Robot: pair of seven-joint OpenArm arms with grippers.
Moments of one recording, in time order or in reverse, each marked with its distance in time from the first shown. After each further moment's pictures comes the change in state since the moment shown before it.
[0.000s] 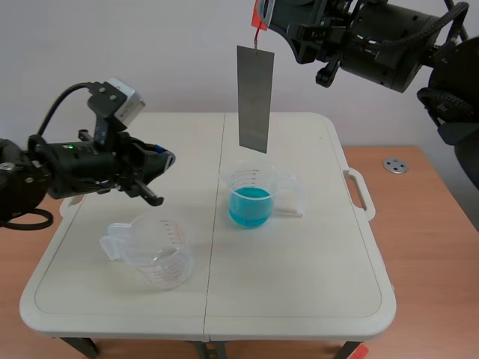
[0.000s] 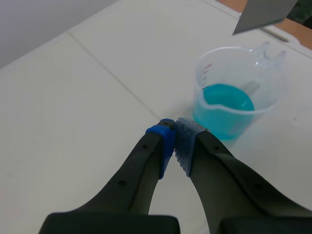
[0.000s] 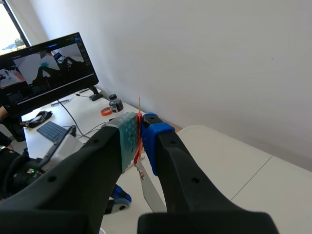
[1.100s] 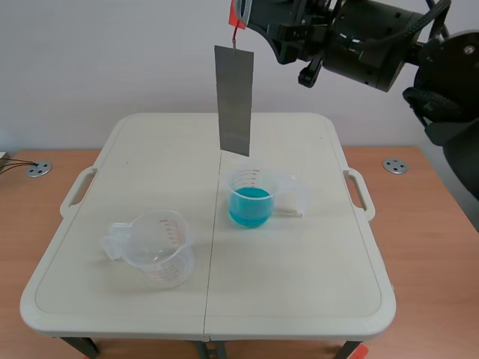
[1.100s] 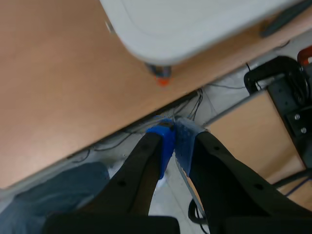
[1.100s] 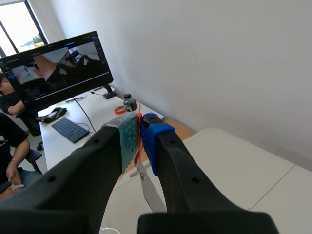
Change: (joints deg) left arm 74.7 -15.9 -44.5 22.3 -6.0 1.6 -0.1; right arm 0.0 0.0 -3.9 2.1 1.1 -0.1 0.1
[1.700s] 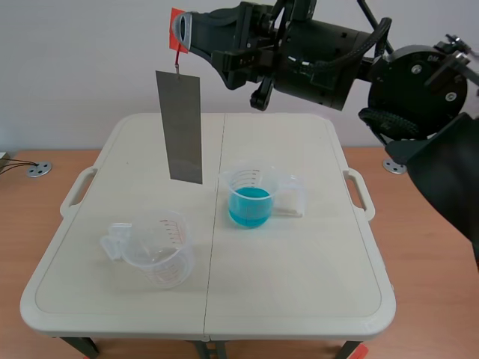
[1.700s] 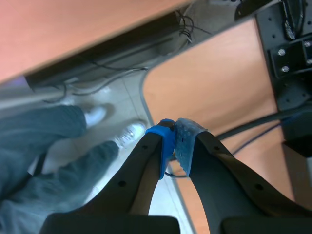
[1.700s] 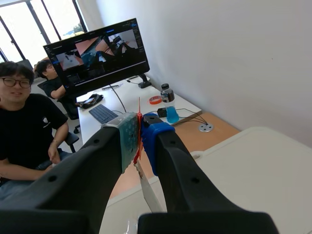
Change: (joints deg) left arm 5.3 21.5 0.1 -0.1 16.4 -0.2 0.1; right arm 0.0 -0.8 -10.0 0.9 1.3 0.0 1.3
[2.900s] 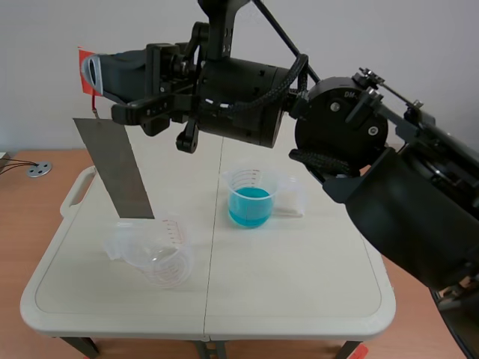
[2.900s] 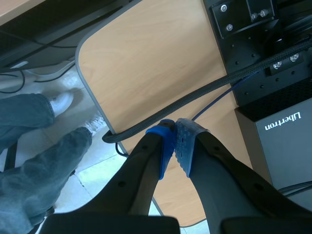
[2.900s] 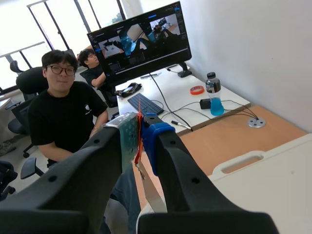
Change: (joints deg) left arm 1.4 6.6 8.2 0.0 11.6 0.0 -0.2; right arm -1.4 -3.8 -11.8 0.0 -2.7 -2.4 2.3
